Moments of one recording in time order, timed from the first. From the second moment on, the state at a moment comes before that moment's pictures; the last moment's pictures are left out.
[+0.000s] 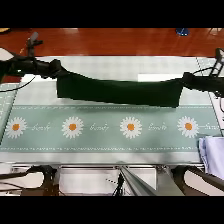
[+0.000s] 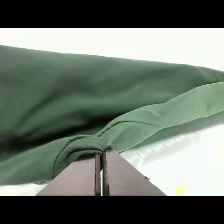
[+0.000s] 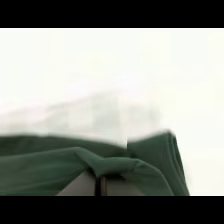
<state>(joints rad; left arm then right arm) 0.09 -1.50 1.35 0.78 -1.12 -1.23 -0.23 -1.24 0.96 -0.90 0.67 1.23</state>
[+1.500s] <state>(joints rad) 0.17 -1.80 1.59 0.68 -1.42 -1.26 -0.41 -1.56 0.96 -0.58 0.84 1.07</state>
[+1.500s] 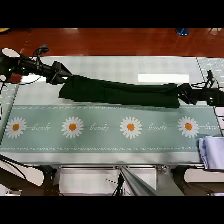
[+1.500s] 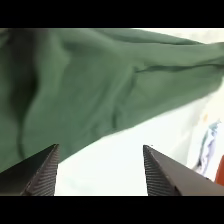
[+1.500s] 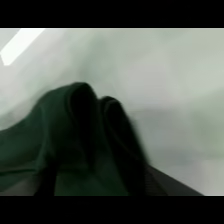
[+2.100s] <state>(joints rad) 0.13 -1.76 1.59 0.63 -1.43 -1.24 -0.28 -1.41 0.96 -0.39 0.81 0.94</state>
